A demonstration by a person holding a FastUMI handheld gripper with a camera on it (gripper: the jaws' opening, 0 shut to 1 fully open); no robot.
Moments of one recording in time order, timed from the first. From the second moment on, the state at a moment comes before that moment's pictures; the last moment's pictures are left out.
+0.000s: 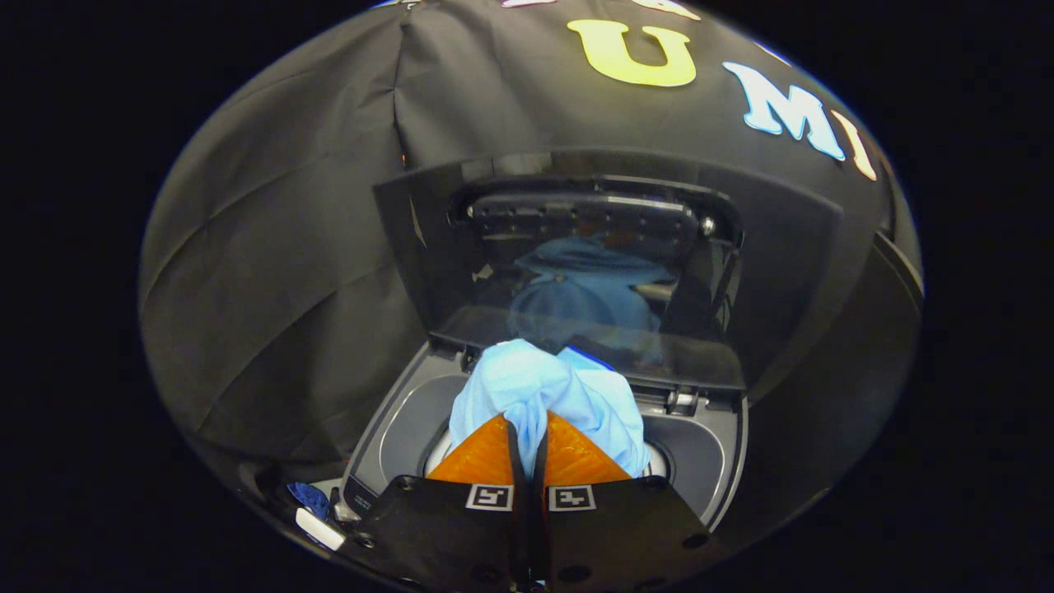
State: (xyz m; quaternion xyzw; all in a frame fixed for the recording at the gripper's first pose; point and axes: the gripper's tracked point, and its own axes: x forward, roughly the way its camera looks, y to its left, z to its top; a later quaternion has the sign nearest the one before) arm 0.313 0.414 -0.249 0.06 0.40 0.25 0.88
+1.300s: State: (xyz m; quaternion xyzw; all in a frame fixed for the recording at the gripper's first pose) arm 0.282 0.399 -0.301 0.03 0.46 0.20 0.86
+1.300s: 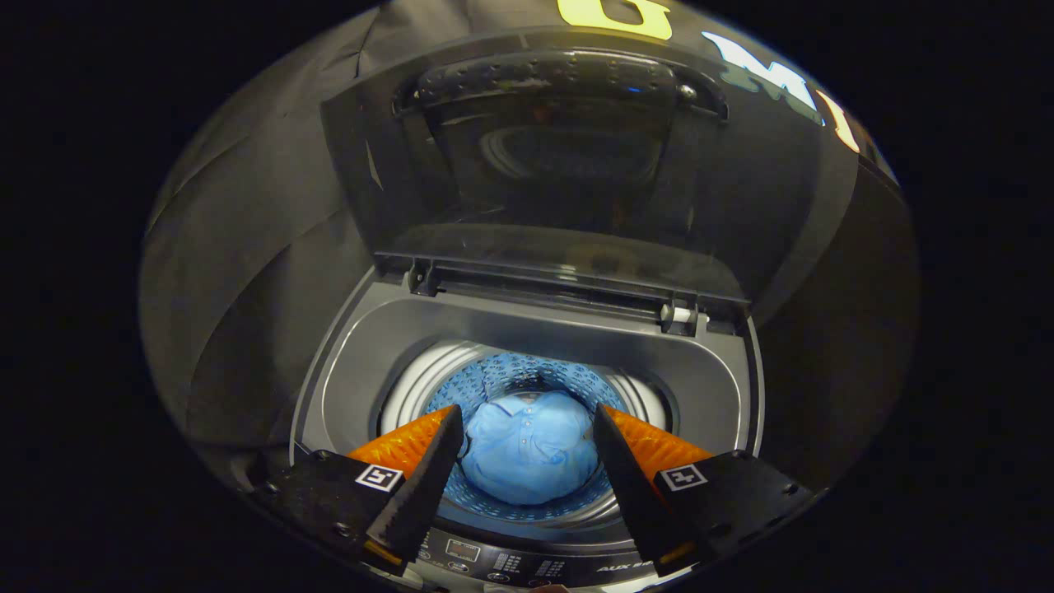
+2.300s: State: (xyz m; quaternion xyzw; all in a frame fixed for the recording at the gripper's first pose) arm 0.350 0.349 -0.082 0.09 0.31 0.18 0.93
